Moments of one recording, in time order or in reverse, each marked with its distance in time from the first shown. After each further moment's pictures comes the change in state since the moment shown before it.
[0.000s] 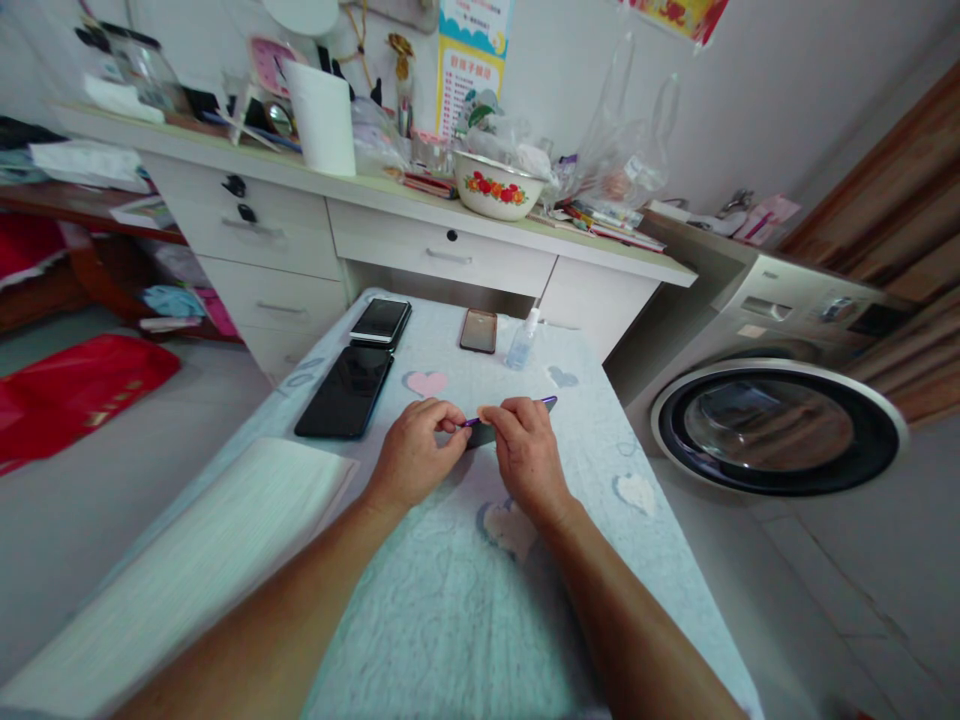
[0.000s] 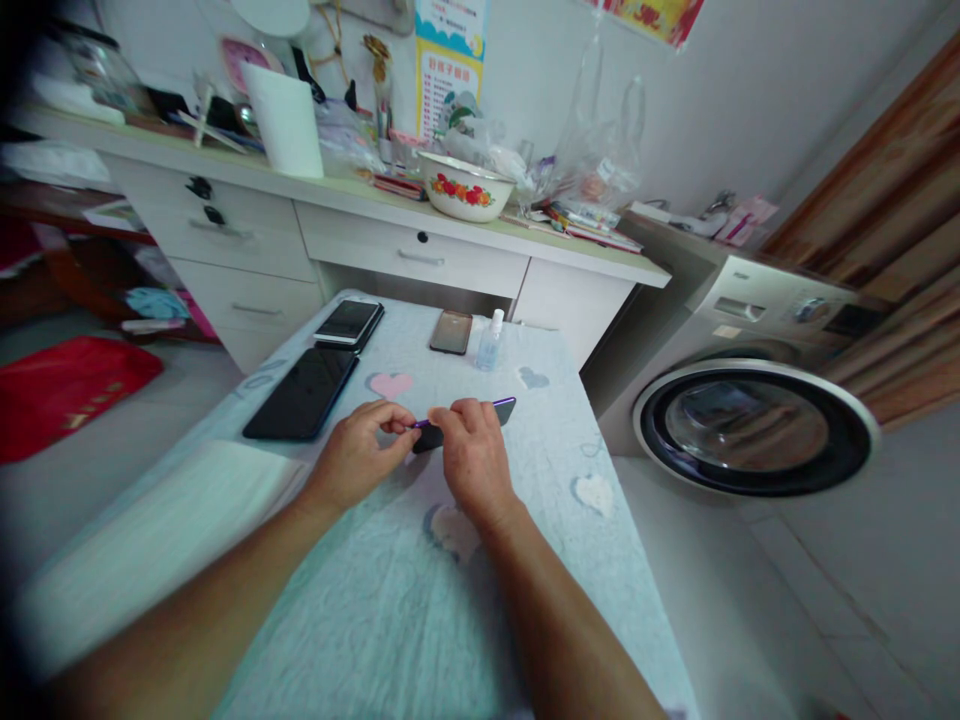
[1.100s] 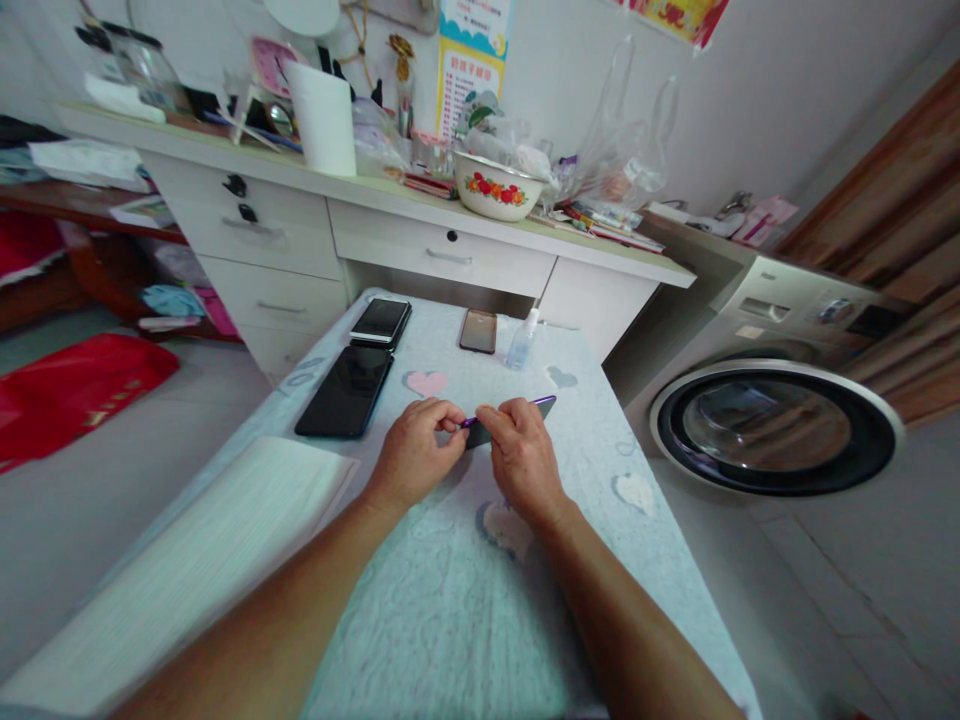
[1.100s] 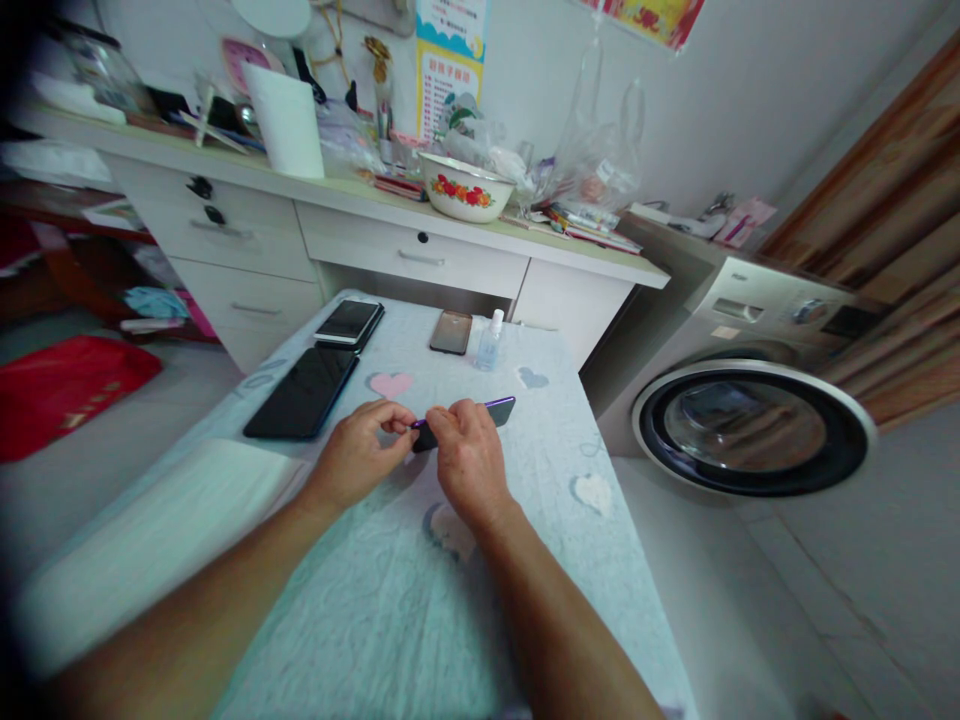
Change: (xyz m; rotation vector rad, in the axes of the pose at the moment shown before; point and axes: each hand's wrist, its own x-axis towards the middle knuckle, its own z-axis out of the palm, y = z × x) left_hand 0.001 0.000 -0.001 0.018 -0.007 0.000; right_hand 0.001 -0.007 0.003 -0.081 -0.080 0.045
